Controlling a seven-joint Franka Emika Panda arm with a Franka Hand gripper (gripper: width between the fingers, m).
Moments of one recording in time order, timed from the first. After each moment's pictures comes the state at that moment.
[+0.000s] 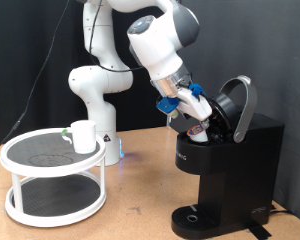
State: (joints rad) arm 0.17 -0.14 -0.09 -2.33 0.68 2.19 2.07
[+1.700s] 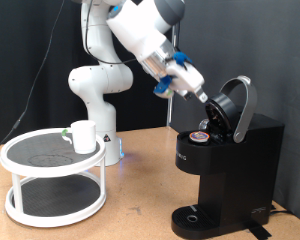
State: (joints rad) arm 0.15 -0.29 -0.15 -2.33 0.88 2.21 1.95
